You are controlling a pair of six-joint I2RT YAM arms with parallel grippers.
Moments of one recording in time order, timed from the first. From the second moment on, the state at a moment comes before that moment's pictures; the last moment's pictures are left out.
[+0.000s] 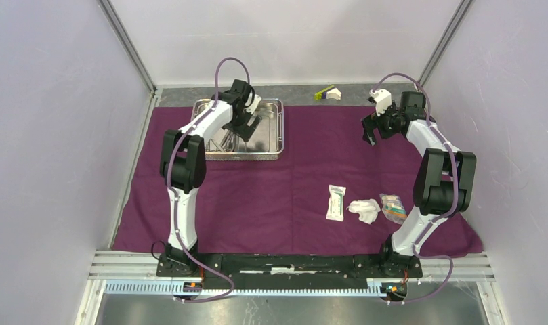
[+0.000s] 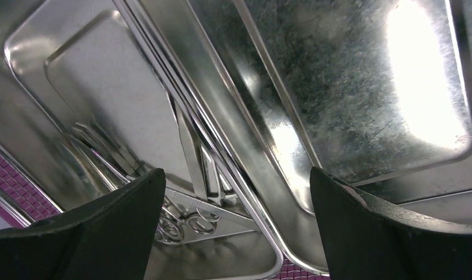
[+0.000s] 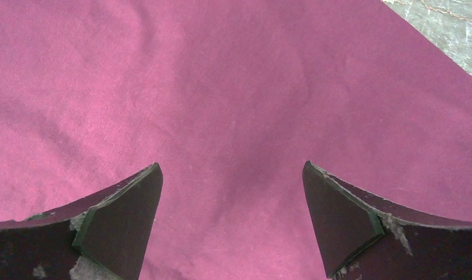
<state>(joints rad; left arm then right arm) -0.33 2.16 1.82 -0.81 -0.16 0.25 -0.15 1.78 1.26 -0.36 -0.45 -0.60</state>
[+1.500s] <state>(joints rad) -0.08 2.11 1.84 -0.87 0.02 0.25 -0.15 1.78 1.26 -0.37 -0.50 -0.62</state>
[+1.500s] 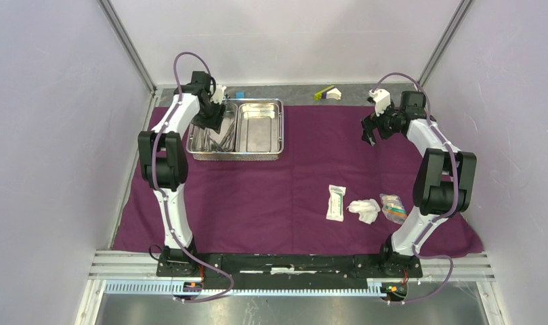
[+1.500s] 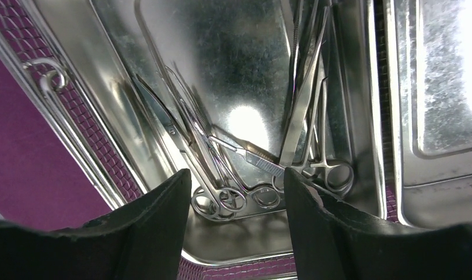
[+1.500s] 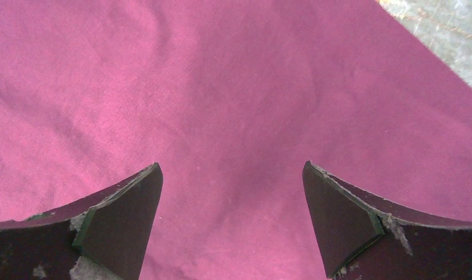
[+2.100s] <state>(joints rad) -0.07 2.15 1.90 -0.92 0.03 0.21 -0.12 1.83 1.41 -0.45 -0.54 -0.63</state>
